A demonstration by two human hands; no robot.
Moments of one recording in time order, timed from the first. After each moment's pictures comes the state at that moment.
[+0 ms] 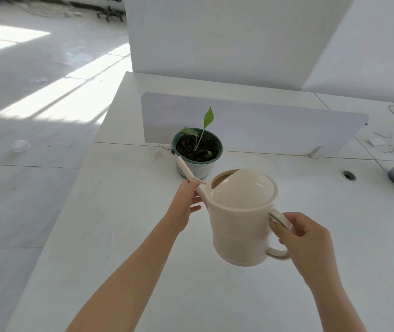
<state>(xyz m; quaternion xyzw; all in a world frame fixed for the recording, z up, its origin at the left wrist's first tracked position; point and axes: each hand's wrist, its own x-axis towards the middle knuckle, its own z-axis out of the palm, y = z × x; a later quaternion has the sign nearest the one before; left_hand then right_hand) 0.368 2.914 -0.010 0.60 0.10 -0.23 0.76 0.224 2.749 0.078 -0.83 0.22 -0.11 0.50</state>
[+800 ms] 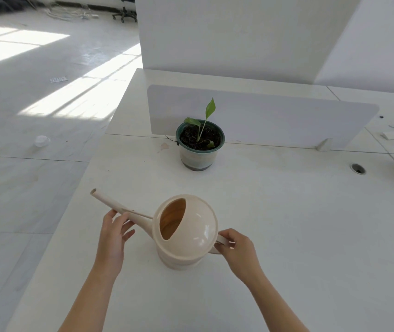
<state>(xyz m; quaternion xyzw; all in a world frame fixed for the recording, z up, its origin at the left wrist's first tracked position) 0.263 3.027 -0.032 0.58 0.22 0.00 0.78 0.217 2.790 -0.023 -0.85 0.15 0.09 0.49</state>
